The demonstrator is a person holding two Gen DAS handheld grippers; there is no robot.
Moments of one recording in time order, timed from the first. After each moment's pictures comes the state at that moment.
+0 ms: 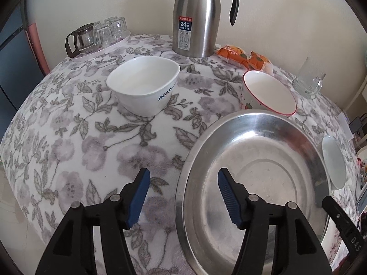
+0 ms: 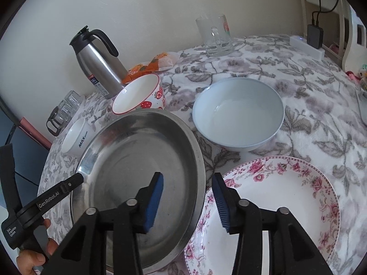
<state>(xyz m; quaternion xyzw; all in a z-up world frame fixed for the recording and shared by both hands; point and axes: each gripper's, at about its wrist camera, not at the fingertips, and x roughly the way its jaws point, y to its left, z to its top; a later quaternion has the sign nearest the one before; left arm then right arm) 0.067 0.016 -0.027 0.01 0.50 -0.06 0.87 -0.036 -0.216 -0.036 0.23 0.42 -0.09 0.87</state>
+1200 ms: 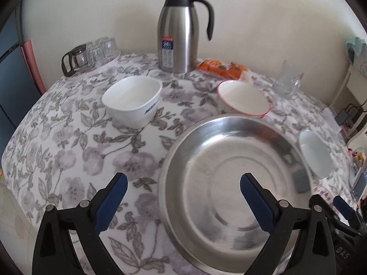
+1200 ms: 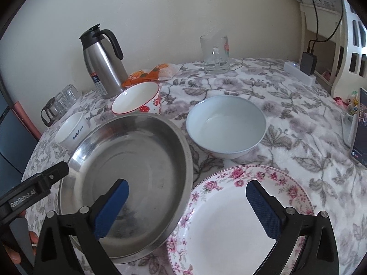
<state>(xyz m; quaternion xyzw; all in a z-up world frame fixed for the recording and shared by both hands) 0.030 0.000 0.000 0.02 0.45 -0.10 0.89 -0.061 -0.212 -0.022 0.16 0.39 -0.13 0.90</state>
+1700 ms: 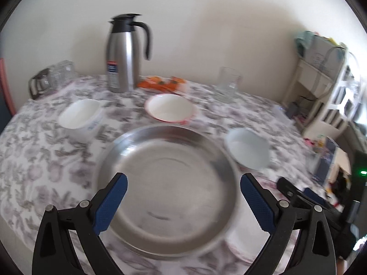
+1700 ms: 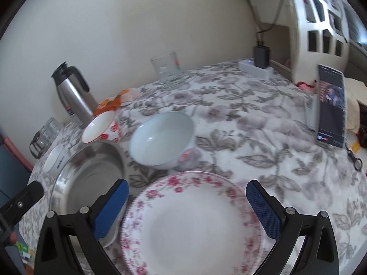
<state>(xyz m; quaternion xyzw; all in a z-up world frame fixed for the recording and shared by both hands) -0.028 -0.060 0.038 0.01 0.41 -0.23 0.88 -0.114 -0.285 -0.020 0.22 0.35 -0.21 0.89</state>
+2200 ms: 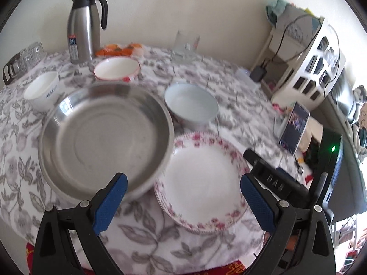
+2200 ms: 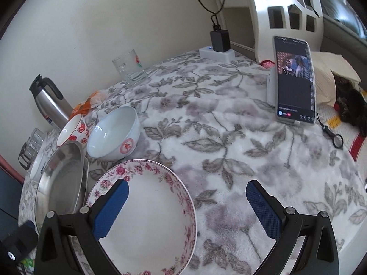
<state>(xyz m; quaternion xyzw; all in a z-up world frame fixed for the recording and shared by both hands) -0.088 -0.122 0.022 0.02 0.49 -0.28 0.82 -0.156 -0.330 -0.043 0.27 0.37 -0.24 0.86</state>
